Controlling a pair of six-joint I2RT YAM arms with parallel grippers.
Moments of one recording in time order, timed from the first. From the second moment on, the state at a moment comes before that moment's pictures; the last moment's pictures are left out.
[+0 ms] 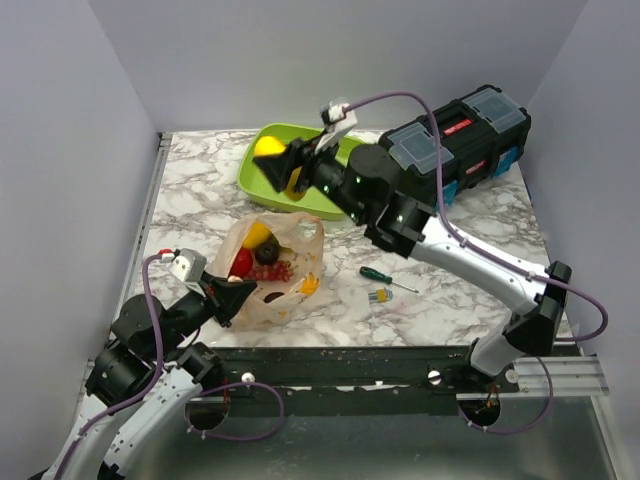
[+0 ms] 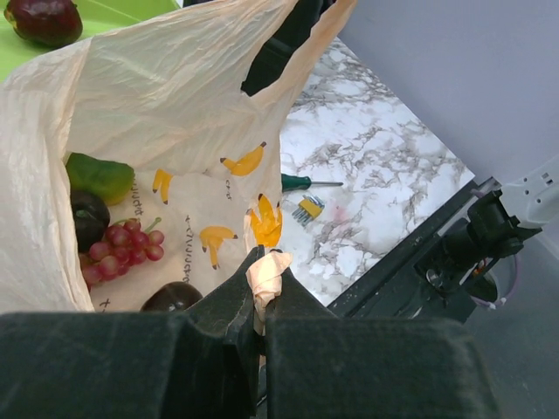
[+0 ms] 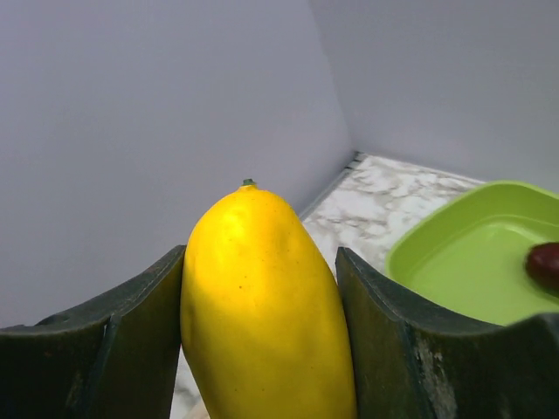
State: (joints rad) left arm -0.62 0.17 0.72 -0.64 0.14 -0.39; right arm 1.06 1.57 1.62 0.11 0.21 0.28
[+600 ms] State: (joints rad) left arm -0.61 0.16 0.72 -0.64 0.10 -0.39; right arm 0.70 2.11 1.84 -0.01 0.61 0.35
